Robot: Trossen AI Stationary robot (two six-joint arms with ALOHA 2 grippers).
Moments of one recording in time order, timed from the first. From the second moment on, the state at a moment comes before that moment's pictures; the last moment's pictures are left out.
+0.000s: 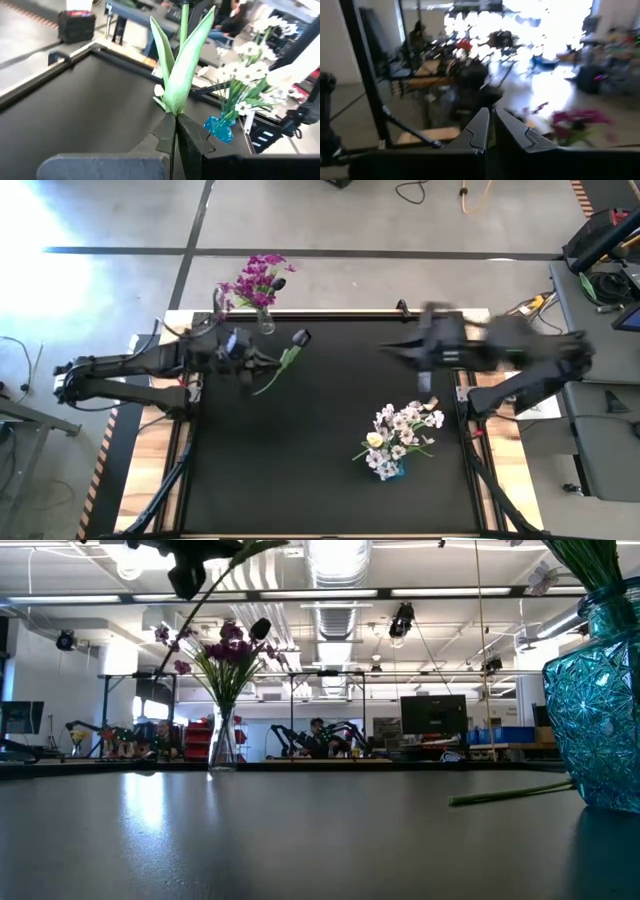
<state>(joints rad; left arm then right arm) 0.13 0.88 0.81 -0.16 0.06 -0.36 0.25 1.19 1.56 -0.42 0.39 0.03</state>
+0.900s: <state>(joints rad) 0.60 0.82 0.81 0.16 0.64 -0.30 -0.16 1.91 2.13 -0.34 -0.10 0.16</state>
